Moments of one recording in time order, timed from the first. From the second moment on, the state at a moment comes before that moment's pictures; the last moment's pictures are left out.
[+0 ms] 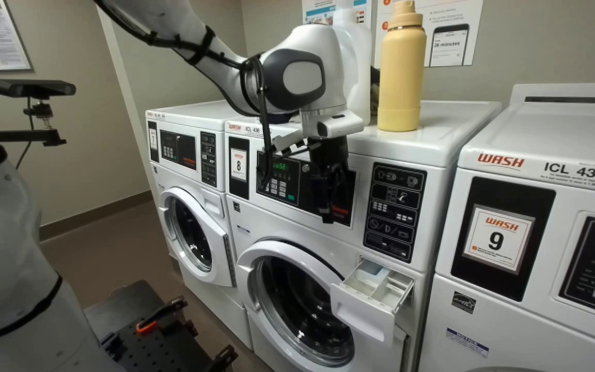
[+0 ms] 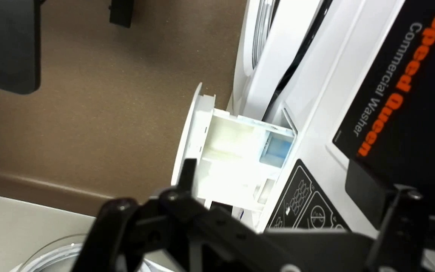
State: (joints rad) arm -0.17 -0.09 -0.16 -2.36 -0.18 2.34 1.07
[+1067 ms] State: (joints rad) arm -0.14 -0.27 -0.06 -2.28 -0.19 2.00 0.89
